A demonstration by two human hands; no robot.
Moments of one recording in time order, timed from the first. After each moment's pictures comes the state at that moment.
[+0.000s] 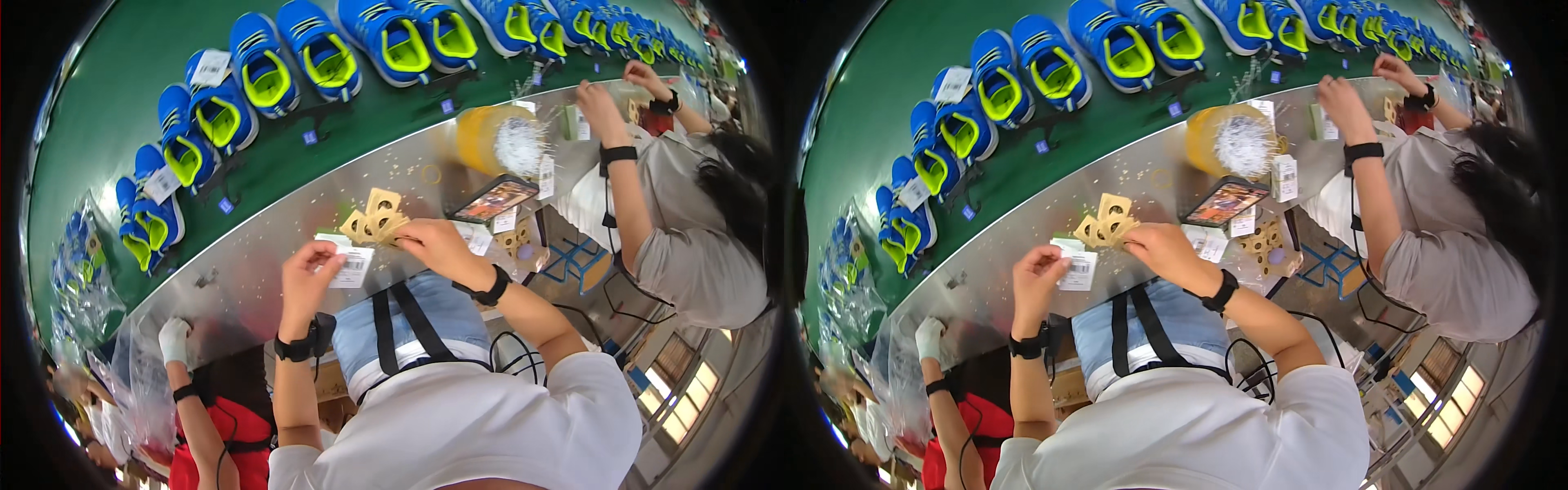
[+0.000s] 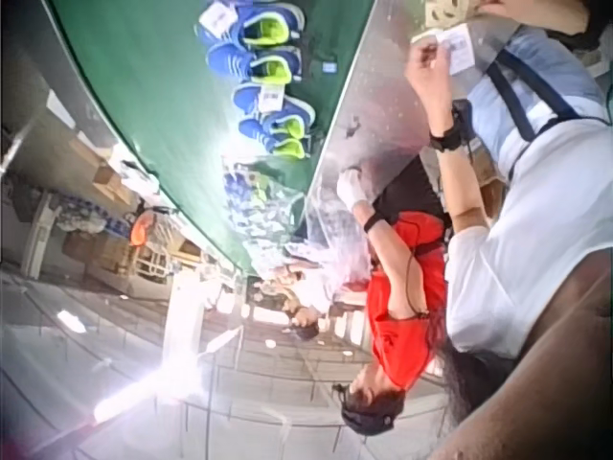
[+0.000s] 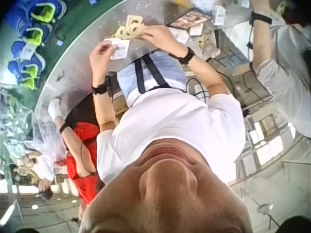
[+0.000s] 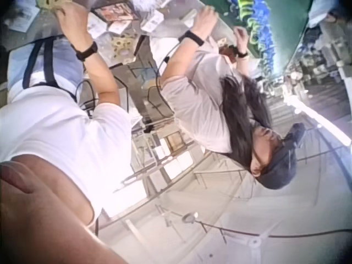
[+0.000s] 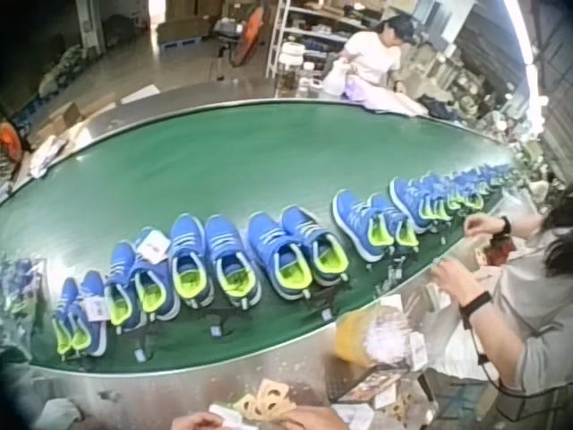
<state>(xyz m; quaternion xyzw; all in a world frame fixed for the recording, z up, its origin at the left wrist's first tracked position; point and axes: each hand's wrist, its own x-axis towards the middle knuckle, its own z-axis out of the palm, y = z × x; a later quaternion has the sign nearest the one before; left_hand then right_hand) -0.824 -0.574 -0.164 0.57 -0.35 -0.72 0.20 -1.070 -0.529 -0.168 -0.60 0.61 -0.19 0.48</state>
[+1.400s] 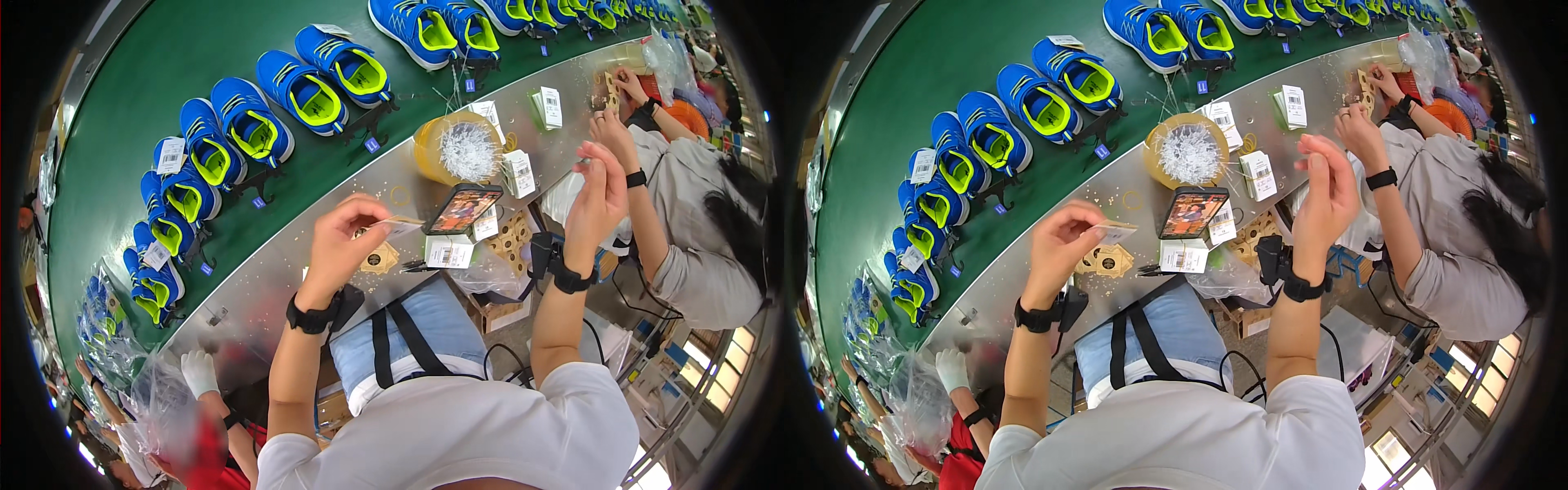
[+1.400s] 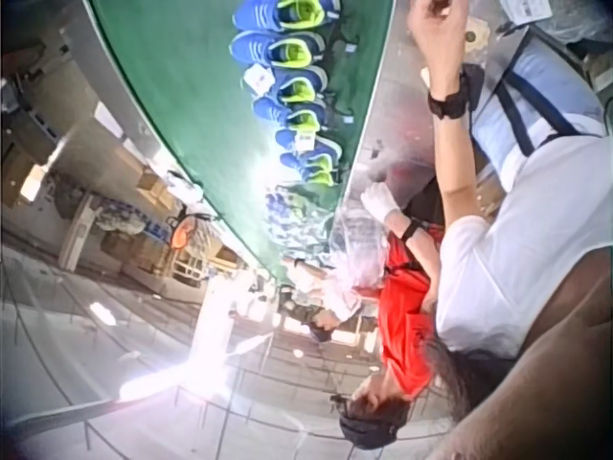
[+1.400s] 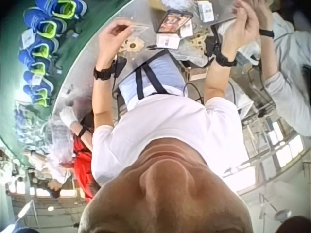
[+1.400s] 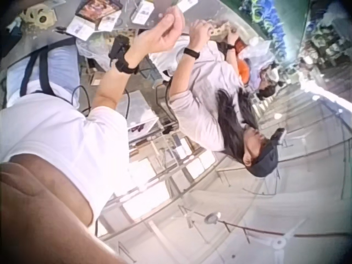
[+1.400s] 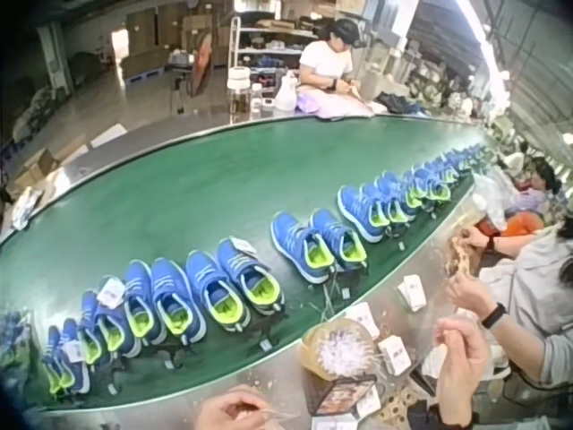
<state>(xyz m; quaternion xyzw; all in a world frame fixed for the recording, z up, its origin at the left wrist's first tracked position) -0.996 -0.646 -0.135 0.34 -0.45 -0.80 0.22 -1.284 -0.542 -0.063 -0.33 0.70 -0.62 0.13</state>
